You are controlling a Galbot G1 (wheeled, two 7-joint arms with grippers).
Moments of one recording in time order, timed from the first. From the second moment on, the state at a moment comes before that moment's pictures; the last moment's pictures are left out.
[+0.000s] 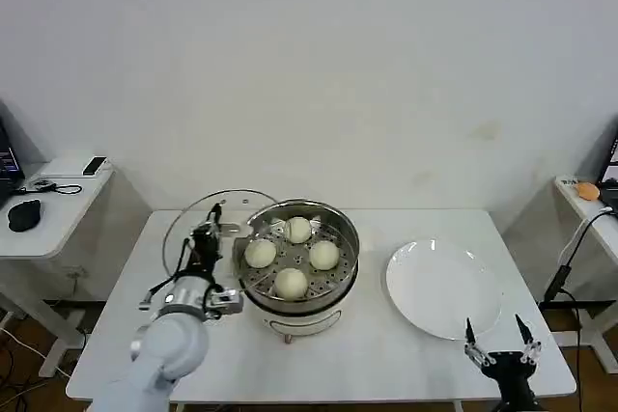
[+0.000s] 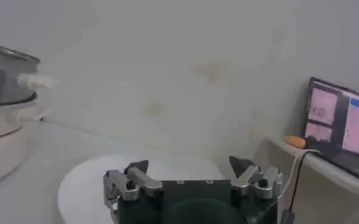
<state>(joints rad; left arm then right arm) 1.06 -1.07 -0.18 -1.96 1.13 0.46 0.16 -1.72 1.57 0.89 2.01 -0.09 0.15 -0.14</state>
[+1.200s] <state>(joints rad) 0.89 -1.28 0.06 -1.82 1.28 0.51 0.26 -1.71 1.58 0.83 1.98 -0.15 0.16 -0.13</state>
